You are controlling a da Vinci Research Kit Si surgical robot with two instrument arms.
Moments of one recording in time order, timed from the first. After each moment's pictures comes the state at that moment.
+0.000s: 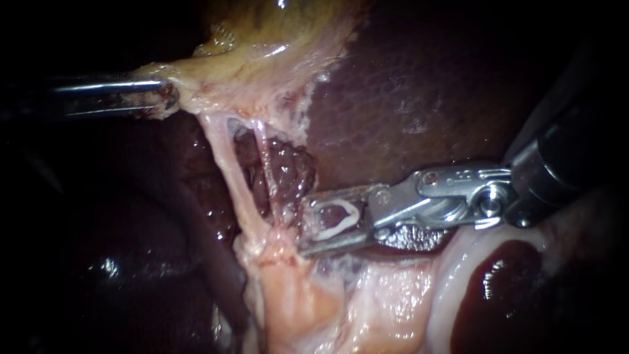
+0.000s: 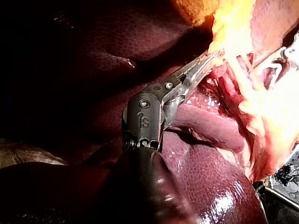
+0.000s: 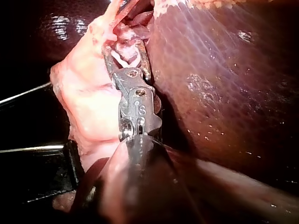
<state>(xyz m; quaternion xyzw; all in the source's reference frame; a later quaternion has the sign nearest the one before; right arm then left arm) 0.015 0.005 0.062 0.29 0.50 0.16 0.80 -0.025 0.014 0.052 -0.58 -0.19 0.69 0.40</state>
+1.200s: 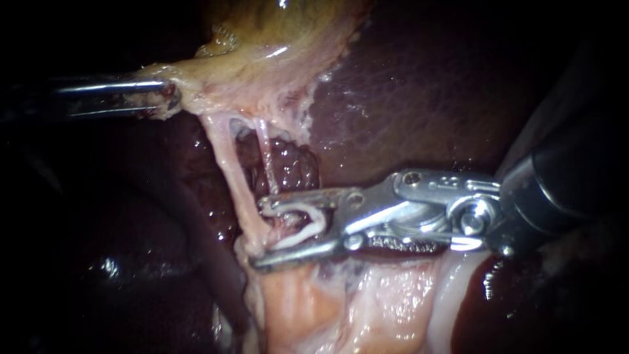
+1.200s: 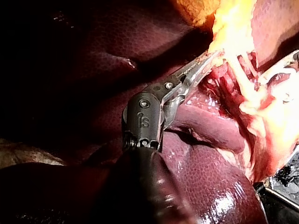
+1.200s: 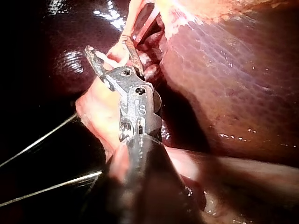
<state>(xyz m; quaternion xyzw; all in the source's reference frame) 0.021 0.004 0.055 0.35 0.52 0.22 0.75 -0.025 0.014 0.052 -0.58 -0.19 0.69 0.40</state>
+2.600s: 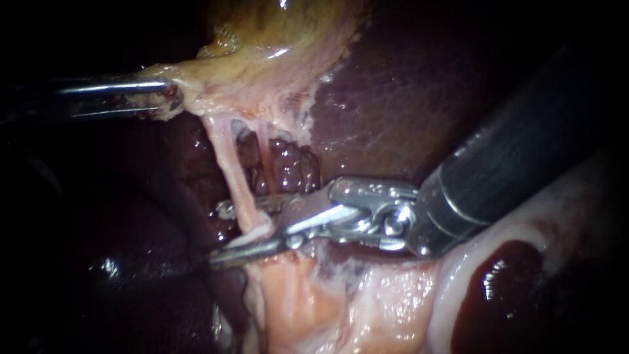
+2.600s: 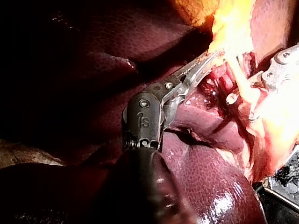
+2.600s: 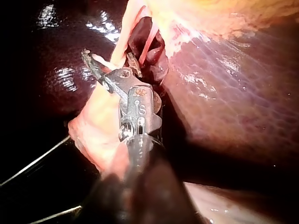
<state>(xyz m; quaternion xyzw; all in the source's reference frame) 0.027 0.001 0.061 0.38 0.53 0.19 0.74 -0.025 0.014 0.052 -0.58 -0.19 0.69 0.40</state>
